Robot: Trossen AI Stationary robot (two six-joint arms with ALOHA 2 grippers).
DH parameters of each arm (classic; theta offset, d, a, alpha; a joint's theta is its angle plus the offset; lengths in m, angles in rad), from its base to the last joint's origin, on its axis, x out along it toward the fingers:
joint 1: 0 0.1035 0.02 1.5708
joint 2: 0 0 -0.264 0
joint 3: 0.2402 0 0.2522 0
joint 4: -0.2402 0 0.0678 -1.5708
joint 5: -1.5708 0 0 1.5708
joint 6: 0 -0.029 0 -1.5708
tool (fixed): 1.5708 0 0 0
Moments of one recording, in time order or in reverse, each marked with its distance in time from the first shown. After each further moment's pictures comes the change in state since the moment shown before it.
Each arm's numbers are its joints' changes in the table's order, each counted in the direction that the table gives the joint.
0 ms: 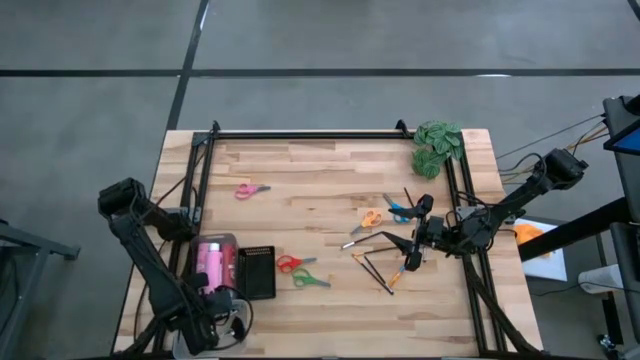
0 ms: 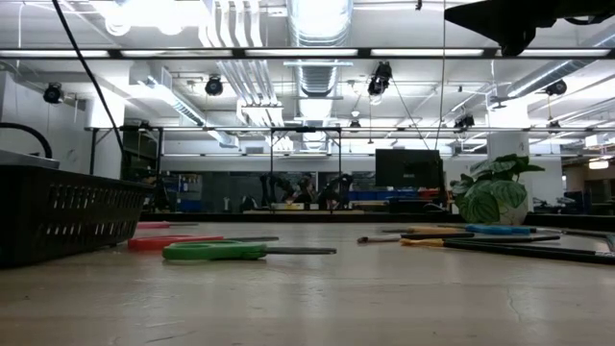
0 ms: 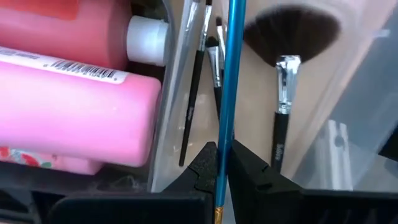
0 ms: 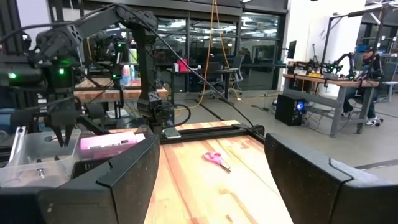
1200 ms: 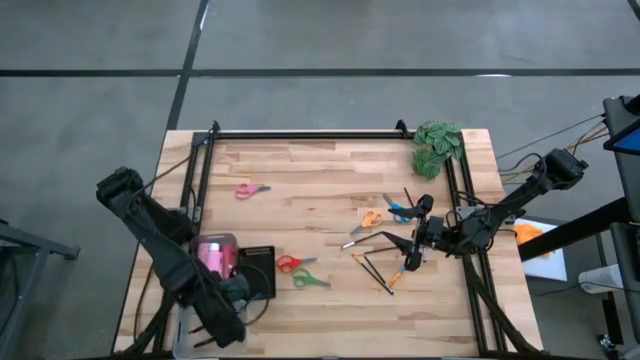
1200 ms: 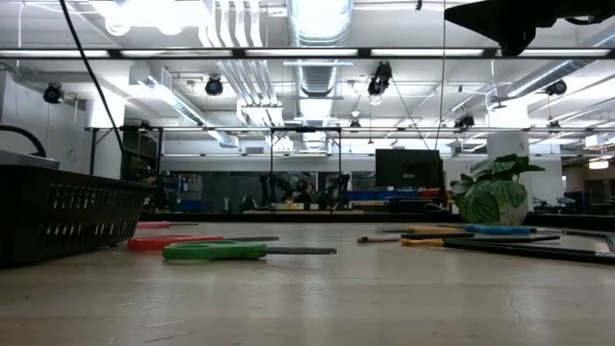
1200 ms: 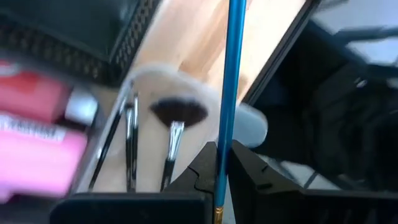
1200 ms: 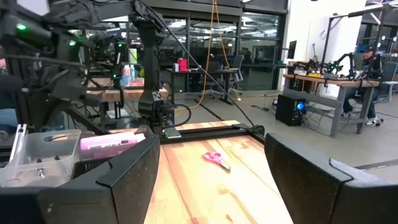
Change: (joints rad) left arm 0.203 0.097 0.134 0.076 -0.017 0.094; right arm 0.000 0.000 0.000 0.000 0.000 0.001
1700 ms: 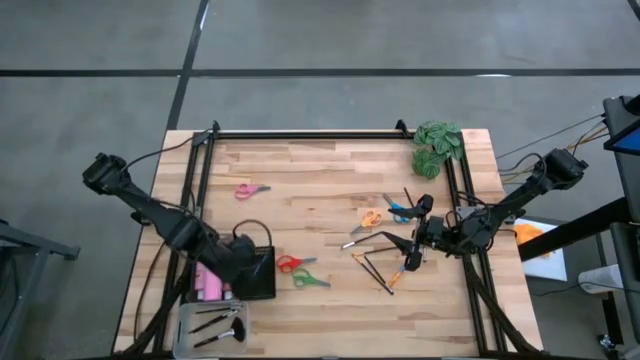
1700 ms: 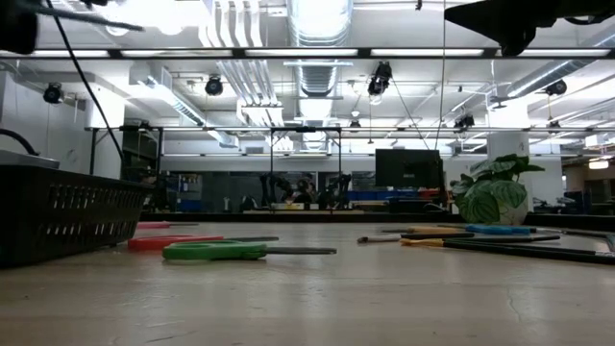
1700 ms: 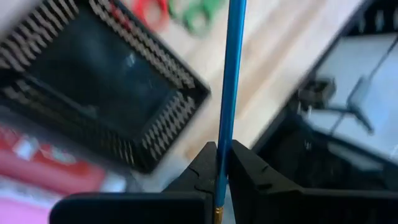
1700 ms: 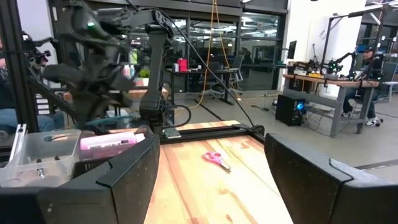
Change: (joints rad) left arm 0.236 0.258 -0.231 0.142 0.078 -0.012; right arm 0.000 0.000 0.000 0.000 0.000 0.000
